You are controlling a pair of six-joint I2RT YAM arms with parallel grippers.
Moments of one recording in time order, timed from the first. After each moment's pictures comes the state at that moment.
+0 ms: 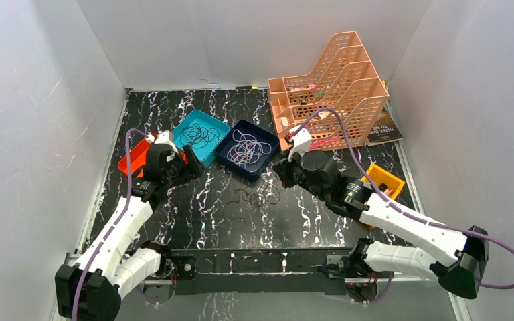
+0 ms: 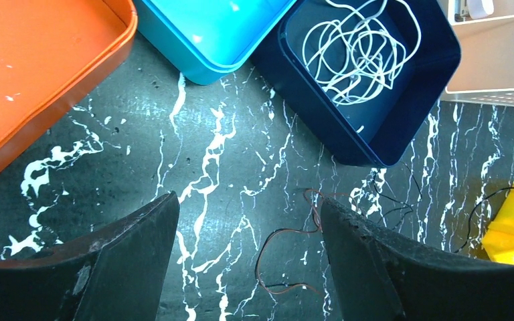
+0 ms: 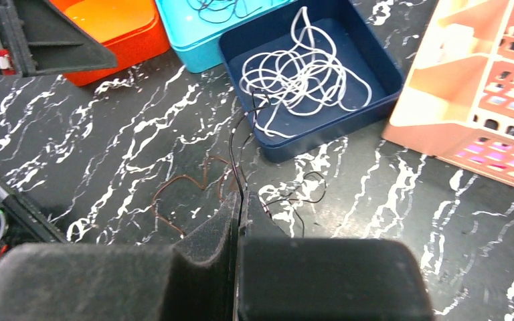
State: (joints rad) left arm -0.25 0.93 0.70 -0.45 0.01 -0.57; right arm 0.99 1.01 0.88 -0.23 0.24 0.30
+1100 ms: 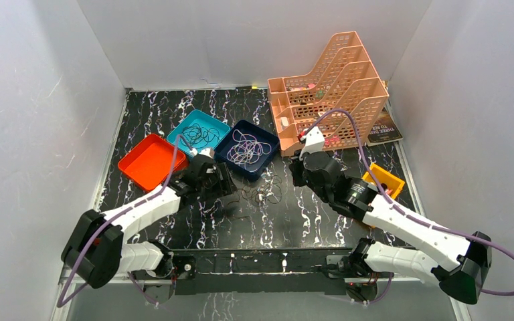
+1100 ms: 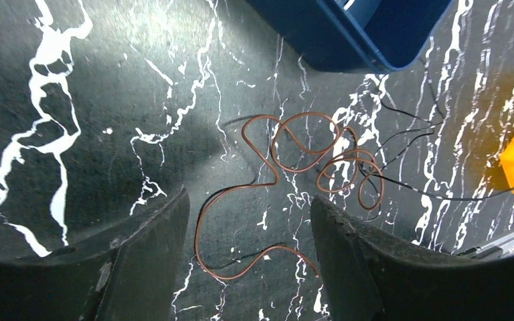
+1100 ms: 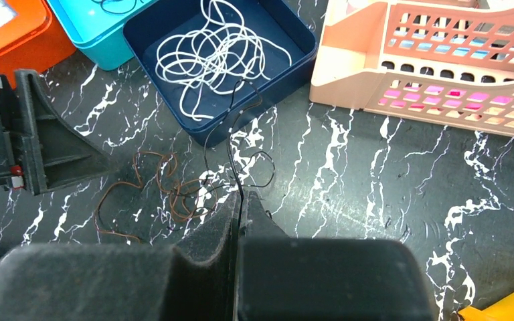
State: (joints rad) left arm -0.58 1.21 0.61 -0.24 0.02 -0.75; right arm 0.95 0.97 0.86 -0.36 0.43 0.35
